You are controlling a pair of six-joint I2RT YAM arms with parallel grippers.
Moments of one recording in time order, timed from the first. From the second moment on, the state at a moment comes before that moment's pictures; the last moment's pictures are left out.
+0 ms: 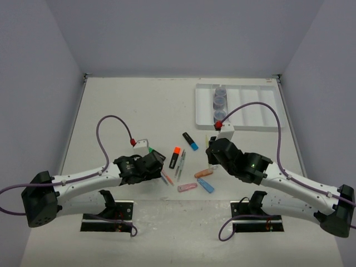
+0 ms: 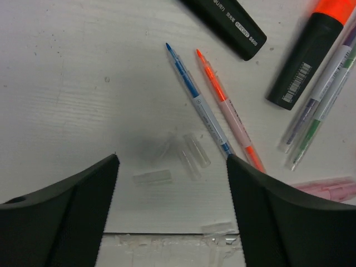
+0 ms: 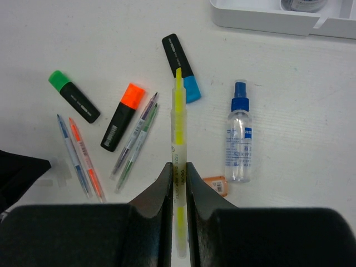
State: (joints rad) left arm -1.01 1.09 0.62 -0.72 -0.48 -1.12; right arm 1.02 0.95 0.80 -0.55 0.53 0.67
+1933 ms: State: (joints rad) left arm -0.94 1.23 0.55 -0.57 -0.39 -0.90; right arm 1.02 1.01 0.78 -0.56 0.51 0.64
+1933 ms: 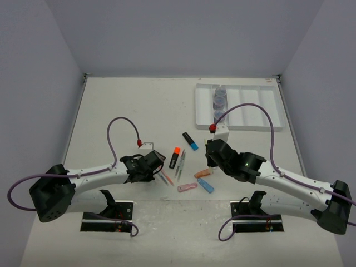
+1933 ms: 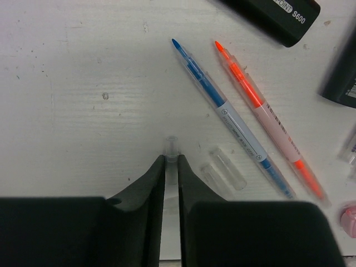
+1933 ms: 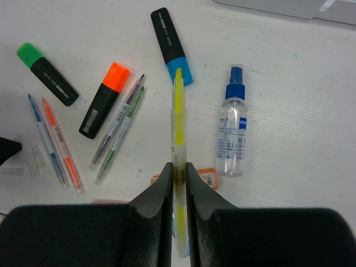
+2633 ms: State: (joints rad) left arm -0.94 0.60 0.47 0.04 -0.22 -0.80; right arm 1.02 0.77 0.35 0.29 -0.20 0.63
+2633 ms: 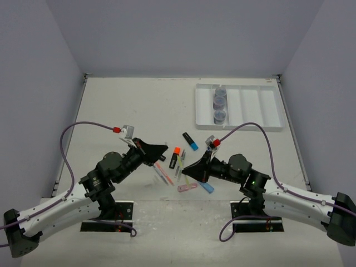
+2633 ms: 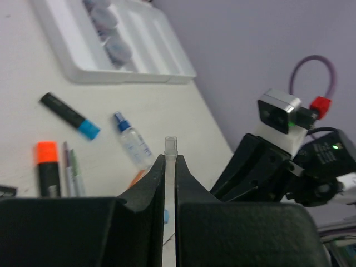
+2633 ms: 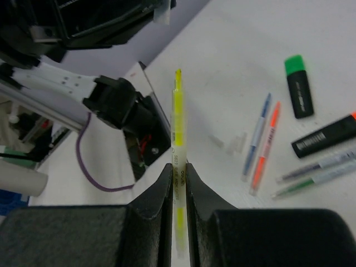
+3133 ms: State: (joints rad) left arm -0.94 0.56 0.33 0.59 0.03 -0.80; right arm 1.08 0.78 0.36 0.53 -0.25 0.66
